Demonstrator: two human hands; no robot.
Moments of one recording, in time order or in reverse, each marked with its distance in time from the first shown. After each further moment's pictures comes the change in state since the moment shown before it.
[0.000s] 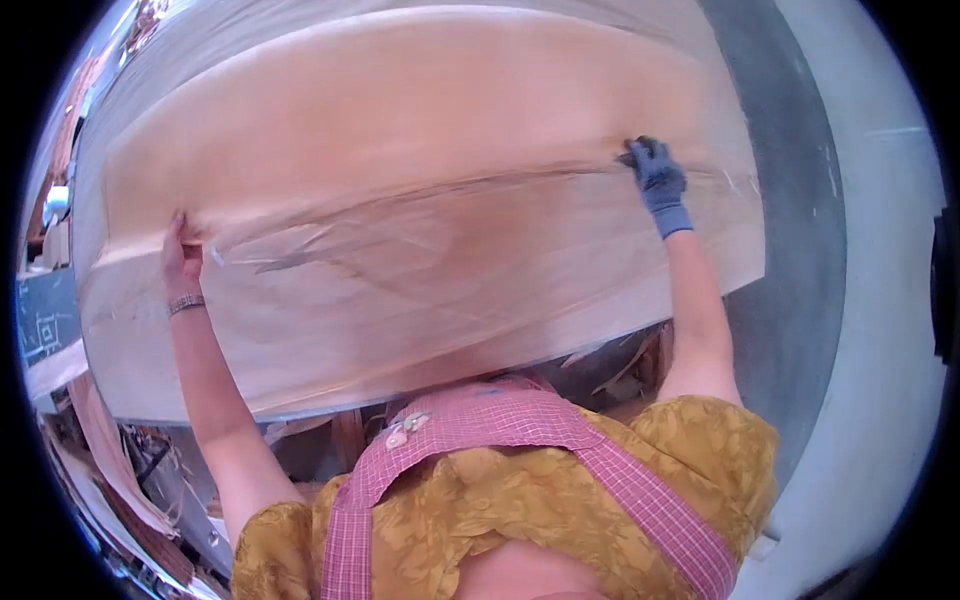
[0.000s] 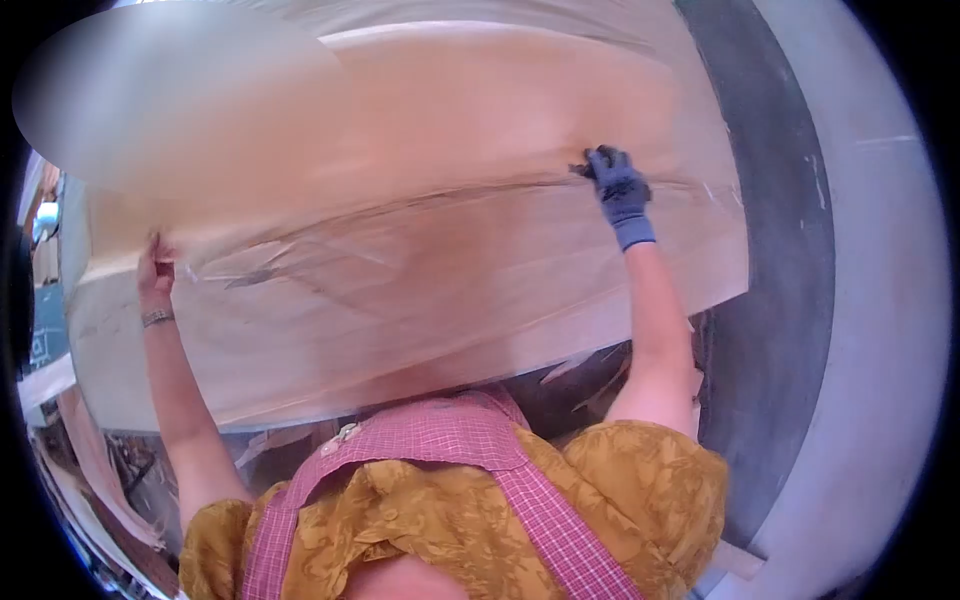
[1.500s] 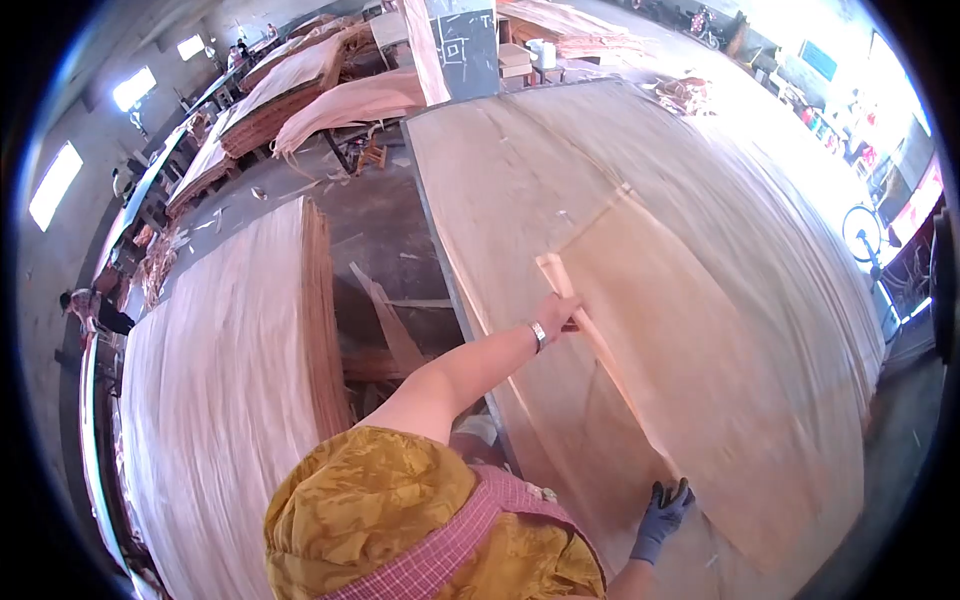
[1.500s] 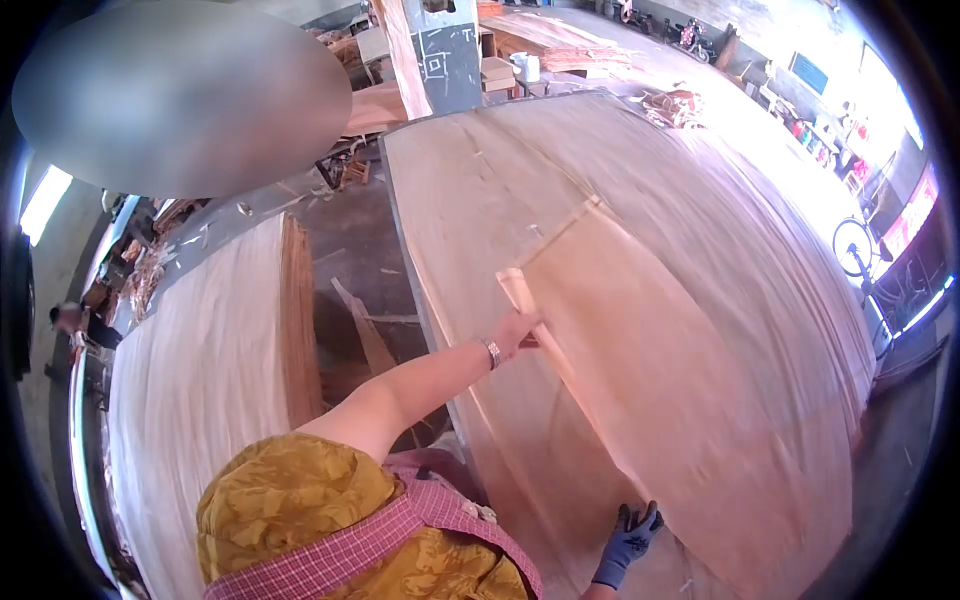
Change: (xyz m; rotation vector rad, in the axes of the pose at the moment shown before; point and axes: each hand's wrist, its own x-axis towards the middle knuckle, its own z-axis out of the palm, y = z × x) left_hand -0.184 -0.084 0.101 -0.145 0.341 -0.014; right_hand 0.005 -0.147 0.026 0.929 -0.091 -0.150
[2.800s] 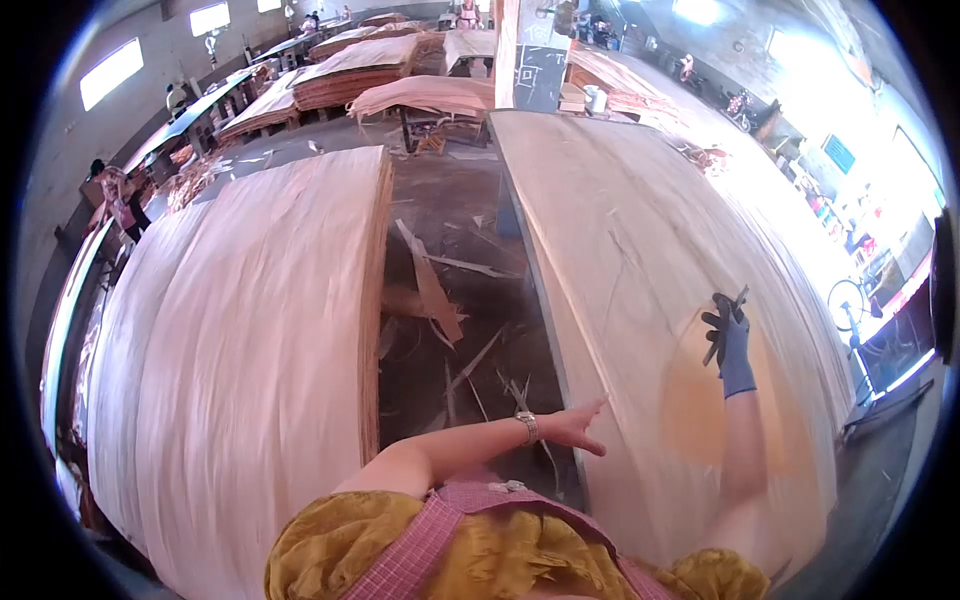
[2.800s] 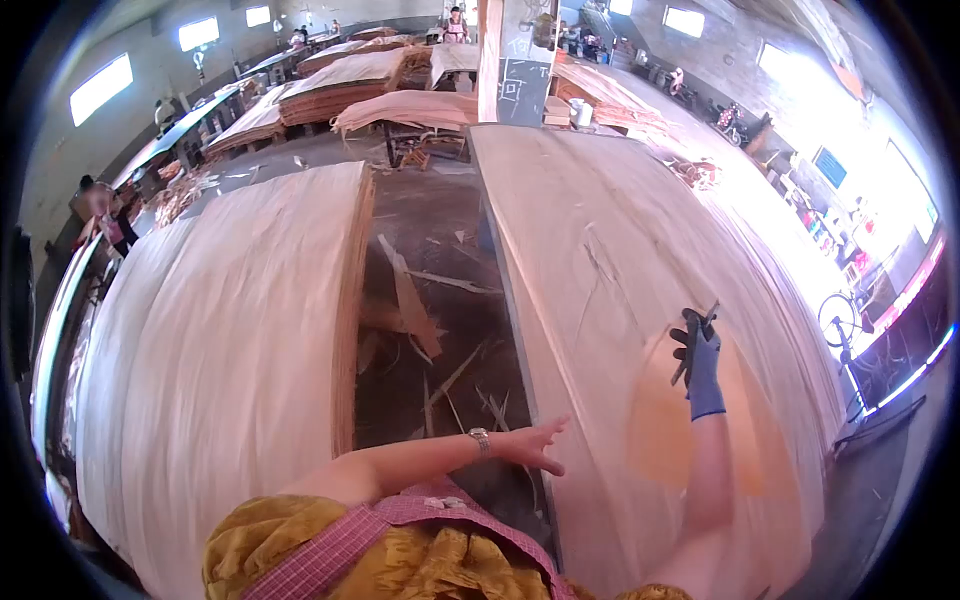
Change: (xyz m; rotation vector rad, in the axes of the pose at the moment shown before) left_hand -0.489 -0.288 0.040 0.686 -0.492 0.498; right_hand 0.050 -0.159 -0.187 0.952 -0.555 -0.141
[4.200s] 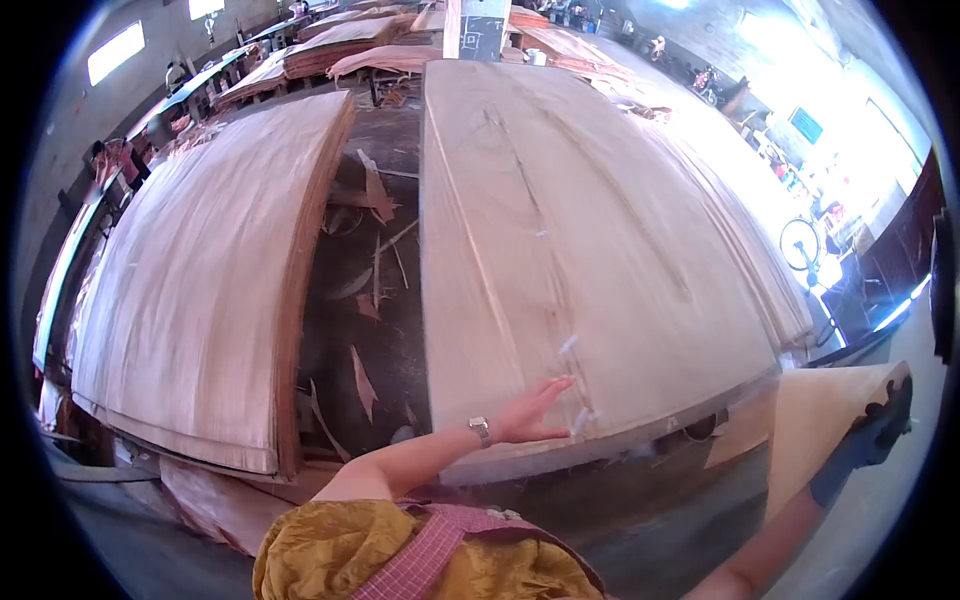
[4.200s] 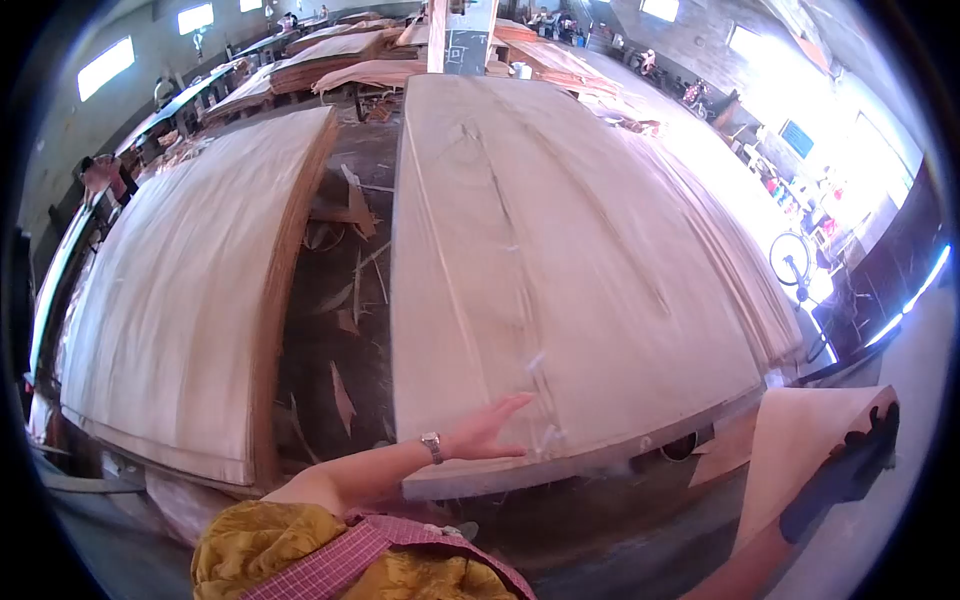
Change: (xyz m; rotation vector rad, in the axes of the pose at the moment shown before) left_hand -0.040 0.187 0.782 0.329 0.280 0.179; right_hand -0.638 -0.204 -0.828 -1.060 0.952 -1.257
